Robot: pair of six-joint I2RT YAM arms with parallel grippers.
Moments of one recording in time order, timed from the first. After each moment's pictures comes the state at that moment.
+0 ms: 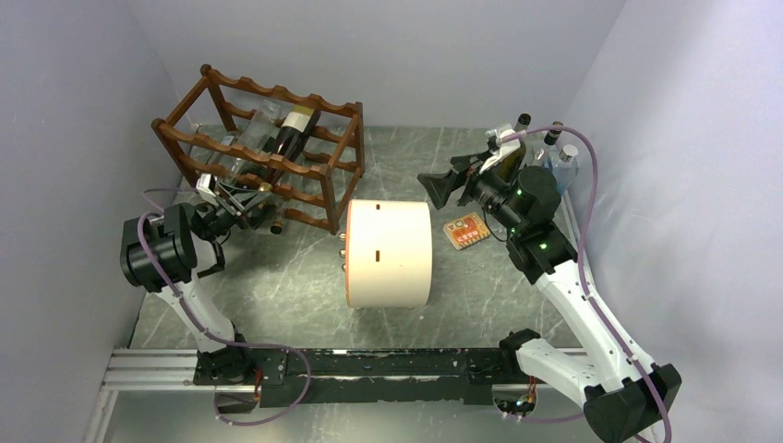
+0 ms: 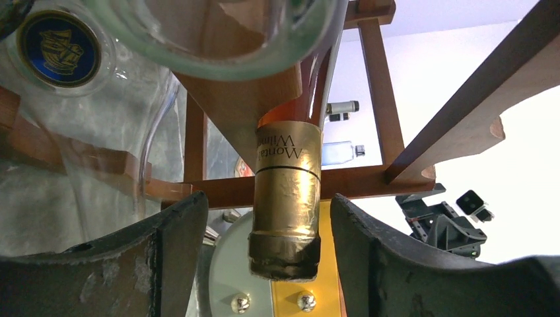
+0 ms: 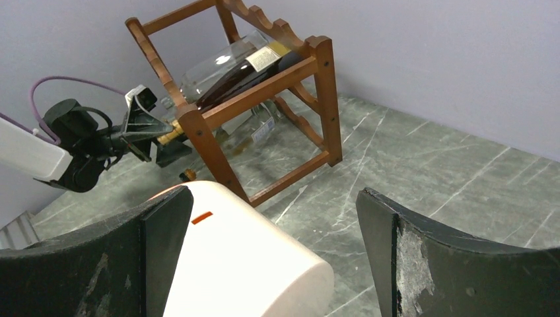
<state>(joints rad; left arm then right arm) 0.37 1.89 0.53 1.37 1.12 -1.43 0.41 0.95 0.95 0.03 -0.29 0.19</state>
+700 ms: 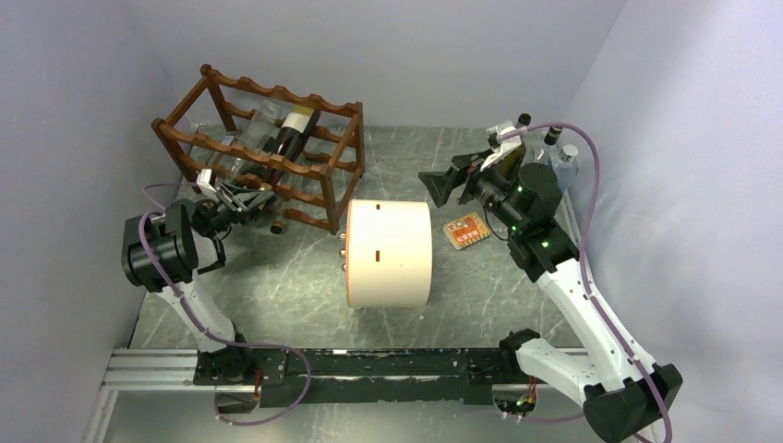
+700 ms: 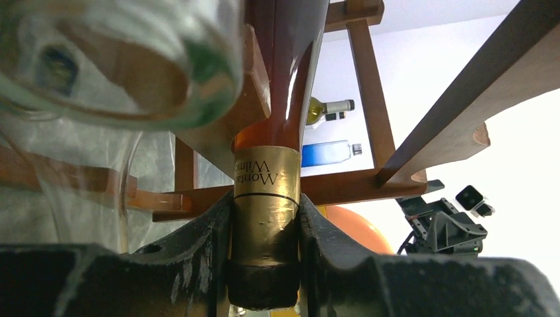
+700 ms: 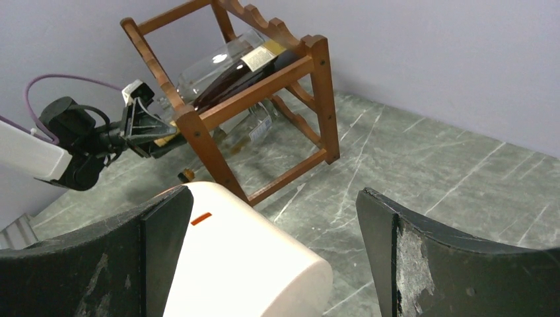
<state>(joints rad) 0.35 1.90 0.57 1.40 1.11 -1.46 0.41 0.96 0.98 0.00 -0.28 0.19</state>
